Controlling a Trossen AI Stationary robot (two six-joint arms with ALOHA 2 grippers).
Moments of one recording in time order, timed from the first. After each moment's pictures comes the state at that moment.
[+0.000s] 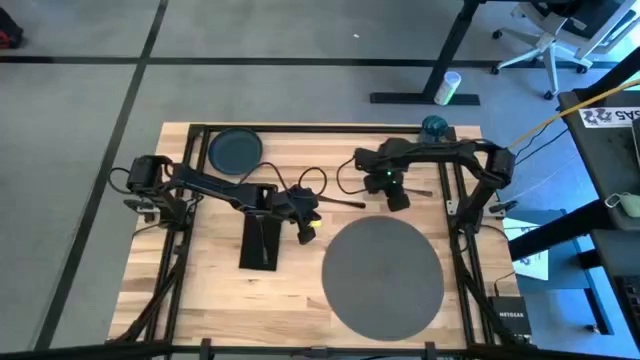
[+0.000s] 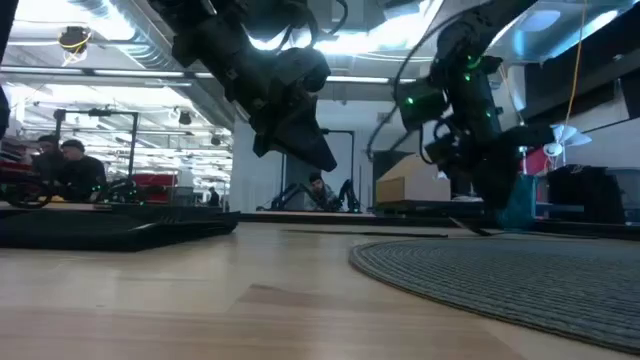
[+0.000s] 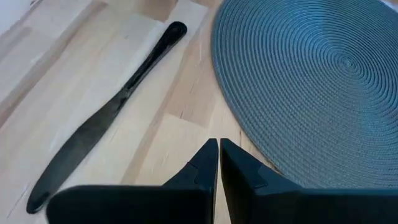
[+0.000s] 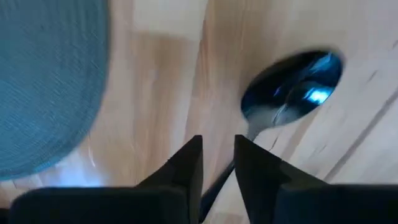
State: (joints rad) left arm -0.03 1.69 0.97 -0.02 -0.12 -0.34; right arm -0.42 1.73 1.06 -1.10 0.04 -0.58
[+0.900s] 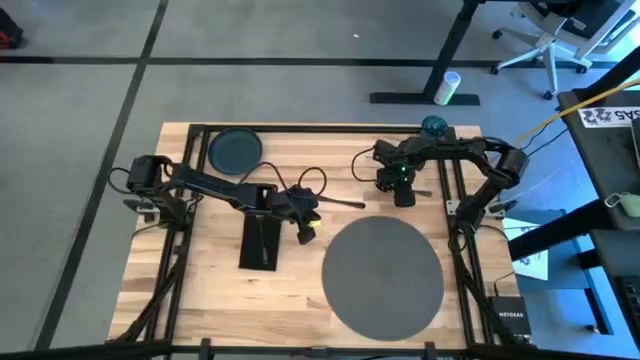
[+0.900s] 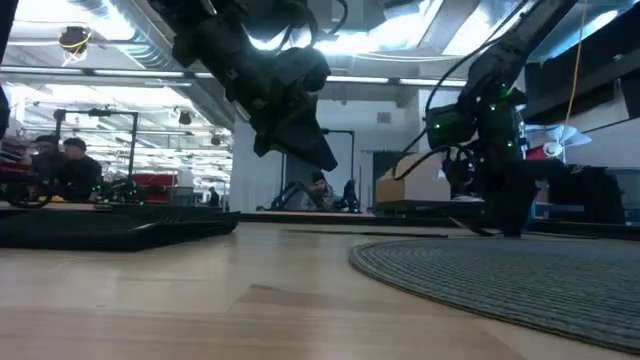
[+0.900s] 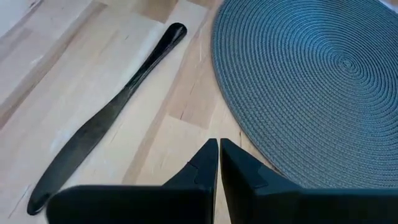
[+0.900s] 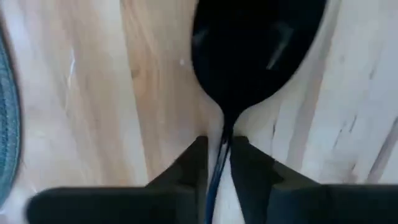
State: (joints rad) left arm -0.03 1.69 0.97 -0.02 -0.12 -0.34; right arm -0.59 1.66 0.83 -0.82 -0.04 -0.56
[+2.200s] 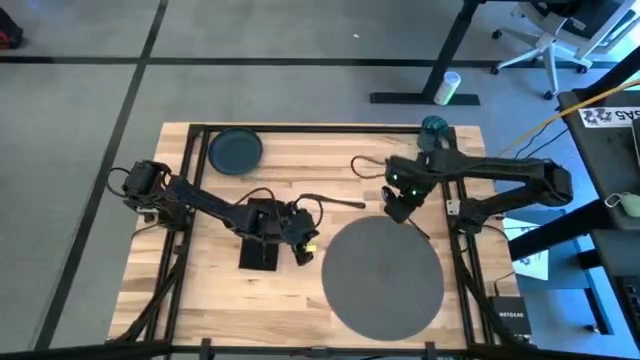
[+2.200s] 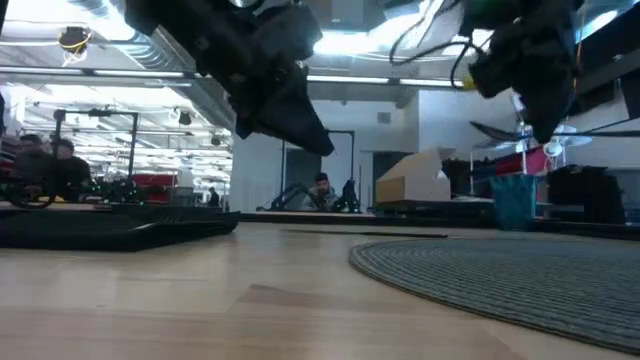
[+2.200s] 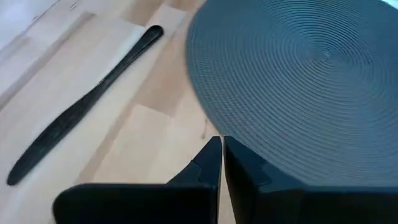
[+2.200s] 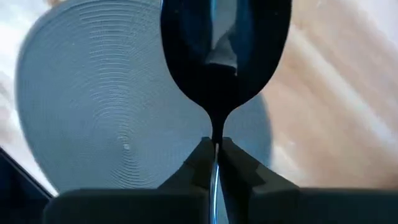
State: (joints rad) left arm -0.26 1.69 0.97 -0.01 -0.40 -0.44; right arm -0.11 1.21 0.93 -1.09 -0.24 0.73
